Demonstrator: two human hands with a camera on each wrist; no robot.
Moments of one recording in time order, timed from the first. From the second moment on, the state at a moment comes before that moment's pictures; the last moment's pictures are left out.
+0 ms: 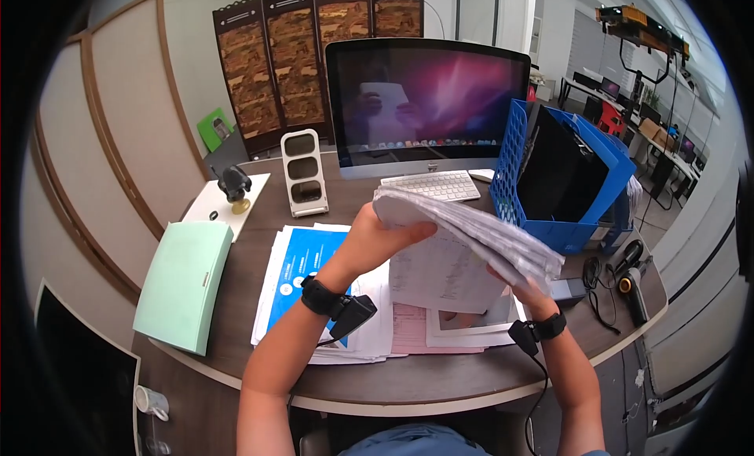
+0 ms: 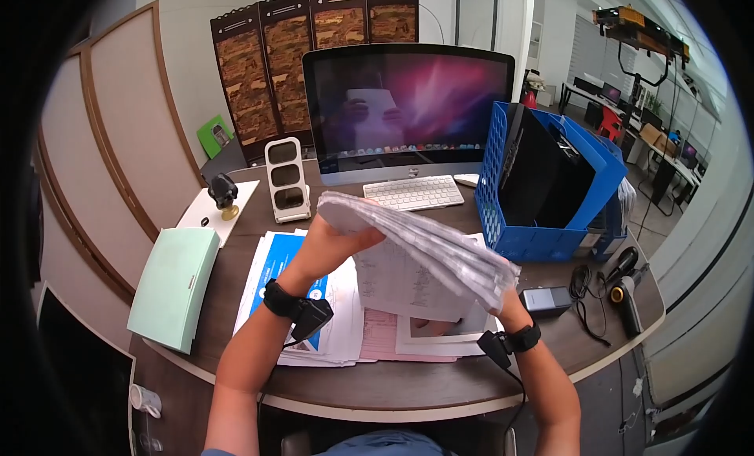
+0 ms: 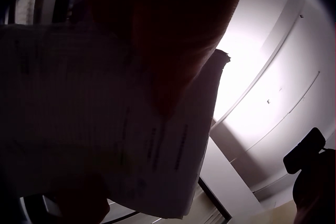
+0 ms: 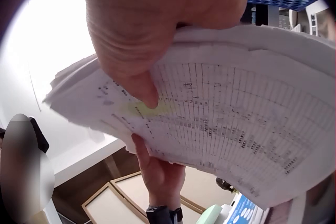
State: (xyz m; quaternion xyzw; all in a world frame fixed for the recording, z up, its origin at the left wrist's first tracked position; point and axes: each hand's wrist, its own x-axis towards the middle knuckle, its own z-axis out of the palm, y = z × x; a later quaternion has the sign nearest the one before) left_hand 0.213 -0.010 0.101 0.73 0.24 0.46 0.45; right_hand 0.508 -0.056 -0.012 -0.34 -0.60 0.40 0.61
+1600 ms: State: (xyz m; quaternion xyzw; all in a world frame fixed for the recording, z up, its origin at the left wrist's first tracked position) left_hand 0.129 -0.033 0.014 0.54 0.35 0.53 0.54; right_hand 0.668 0.012 0.095 -0.72 -0.59 -0.02 0.36
